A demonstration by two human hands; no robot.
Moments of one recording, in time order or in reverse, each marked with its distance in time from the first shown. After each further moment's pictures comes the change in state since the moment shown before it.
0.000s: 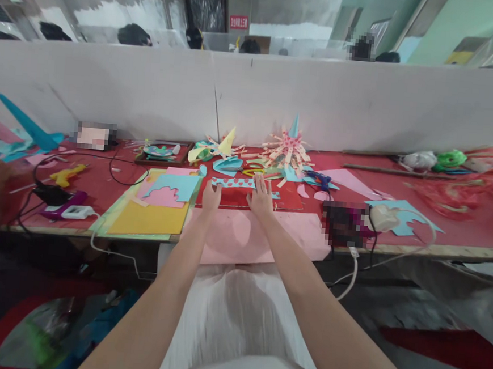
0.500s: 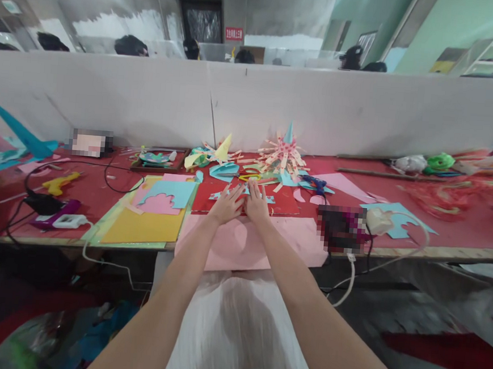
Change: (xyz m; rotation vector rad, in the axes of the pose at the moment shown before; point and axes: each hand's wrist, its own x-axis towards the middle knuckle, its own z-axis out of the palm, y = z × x) left_hand -0.023 0.028 0.007 0.669 -0.367 1.086; right_hand 0.001 -0.004 -0.006 -0.033 -0.043 -0.077
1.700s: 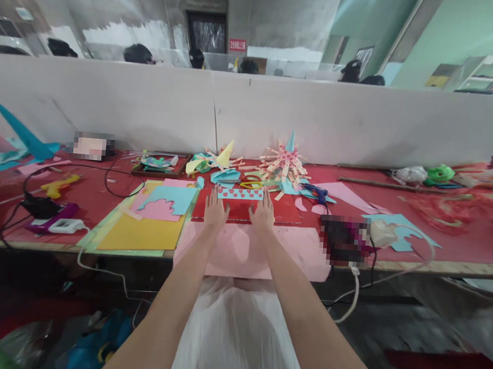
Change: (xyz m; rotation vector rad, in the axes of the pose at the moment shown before) left_hand -0.011 -0.011 0.014 -0.172 0.188 -0.686; right_hand -0.008 0.004 0.009 0.153 0.185 0.311
